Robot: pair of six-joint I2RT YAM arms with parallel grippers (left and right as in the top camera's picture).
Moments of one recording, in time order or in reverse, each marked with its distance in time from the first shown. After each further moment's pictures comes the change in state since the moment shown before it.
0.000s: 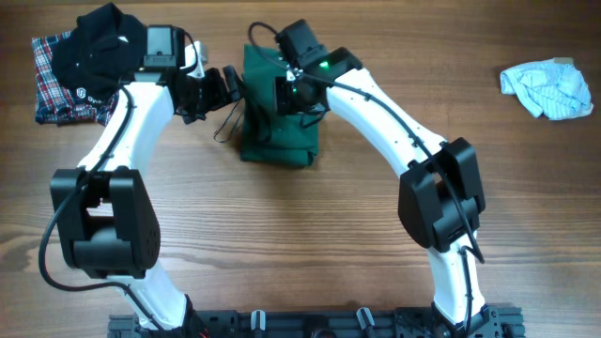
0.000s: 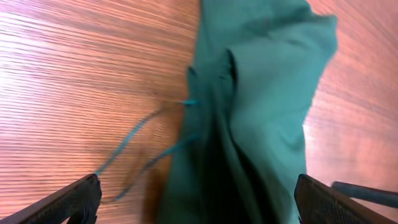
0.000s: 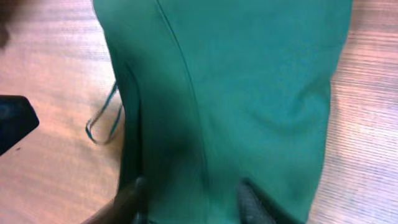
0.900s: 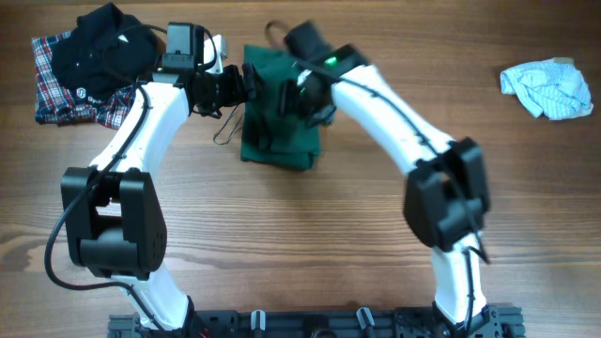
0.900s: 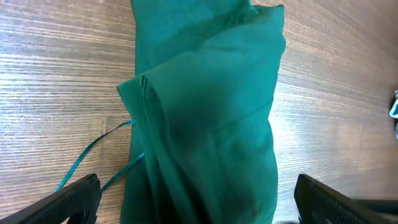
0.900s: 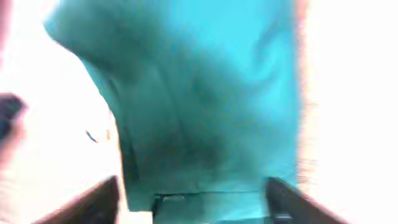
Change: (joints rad) left arm -0.065 -0.001 -0.001 0.086 0.026 0.017; right arm -0.056 -0.039 0.000 -0.090 -0.027 0.170
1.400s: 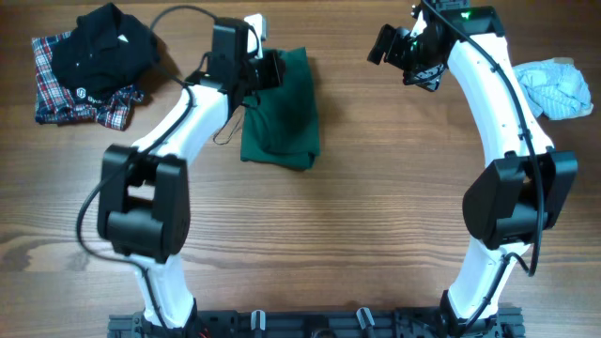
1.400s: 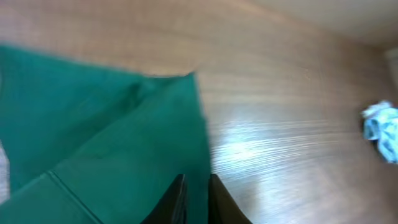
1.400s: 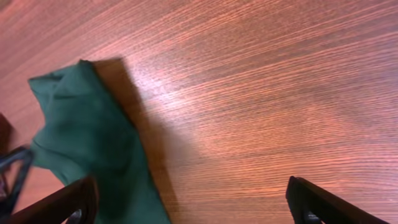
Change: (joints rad) left arm -0.149 0.114 0.000 0.420 -0.061 -0.056; right arm -0.381 -0.105 0.017 -0.099 -0.008 -0.149
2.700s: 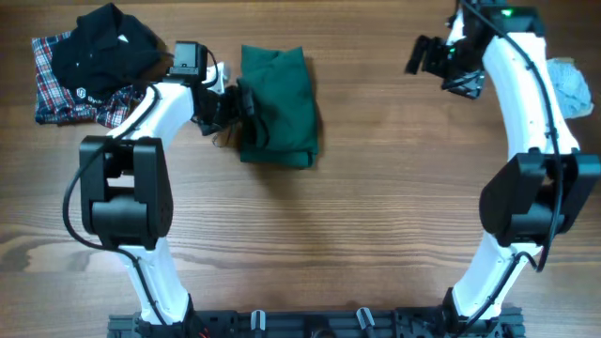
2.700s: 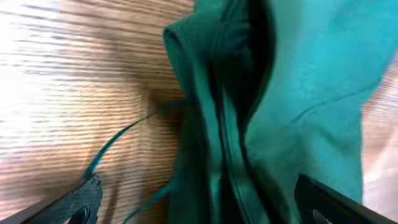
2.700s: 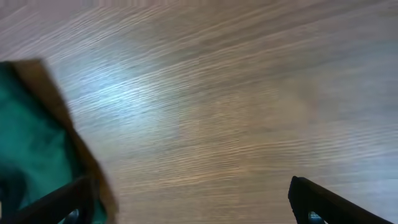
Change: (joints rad) left arm 0.175 0.063 -0.012 -0.448 0.082 0.091; right arm -0.144 0.000 0.000 -0.121 0.042 -0.161
